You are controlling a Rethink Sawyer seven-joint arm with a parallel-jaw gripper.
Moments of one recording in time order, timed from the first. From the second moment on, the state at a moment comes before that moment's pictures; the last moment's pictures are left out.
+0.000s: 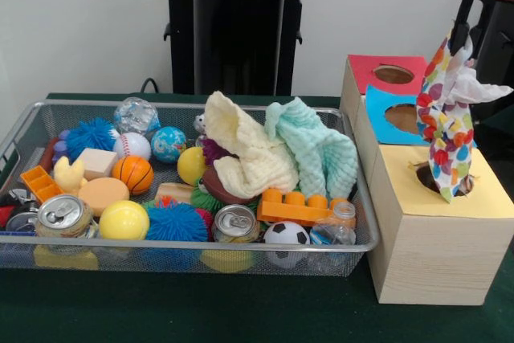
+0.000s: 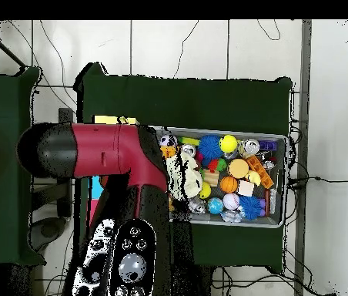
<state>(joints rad) 0.16 -0.72 -0.18 1.35 0.09 0.92 2.31</state>
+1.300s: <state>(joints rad) 0.16 -0.76 -0.18 1.40 0.09 0.93 2.31</state>
